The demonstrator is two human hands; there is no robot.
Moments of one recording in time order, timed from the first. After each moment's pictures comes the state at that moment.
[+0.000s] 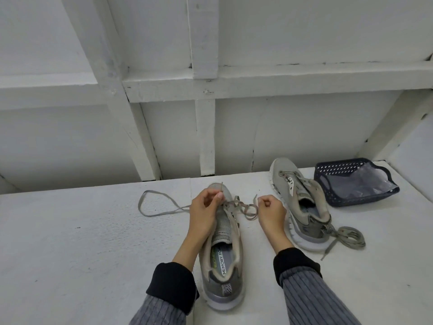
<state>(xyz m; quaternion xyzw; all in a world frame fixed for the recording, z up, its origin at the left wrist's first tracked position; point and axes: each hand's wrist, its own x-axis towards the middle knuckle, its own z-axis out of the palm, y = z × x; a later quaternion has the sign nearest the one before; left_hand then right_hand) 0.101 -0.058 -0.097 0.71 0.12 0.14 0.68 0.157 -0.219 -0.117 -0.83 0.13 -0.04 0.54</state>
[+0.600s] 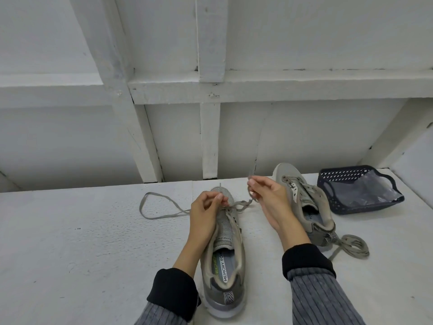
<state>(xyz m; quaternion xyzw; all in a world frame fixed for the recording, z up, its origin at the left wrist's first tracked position) 0.103 -0.058 -0.094 0.64 0.13 0.16 0.74 0.168 -0.209 -0.052 -0.60 0.04 0.09 0.80</state>
